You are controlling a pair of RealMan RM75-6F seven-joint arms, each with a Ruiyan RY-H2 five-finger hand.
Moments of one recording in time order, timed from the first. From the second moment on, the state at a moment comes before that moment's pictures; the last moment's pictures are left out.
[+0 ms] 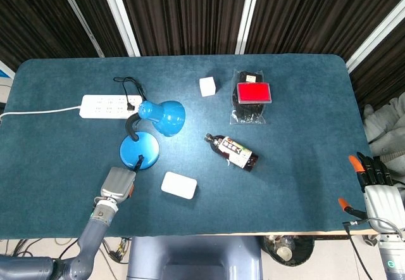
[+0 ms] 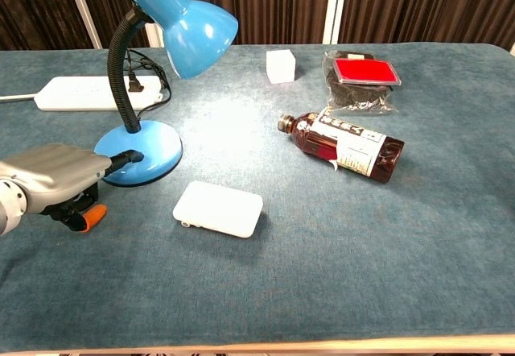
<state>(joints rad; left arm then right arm) -0.59 -1.62 -0.02 -1.65 0.82 1.15 0.91 0.07 -1.12 0.07 -1.61 -1.53 1.52 0.01</state>
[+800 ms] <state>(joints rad) -0.47 -1.35 0.02 -1.76 1.21 1.37 0.60 0.07 -1.12 0.07 -1.60 -1.53 1.52 0.00</state>
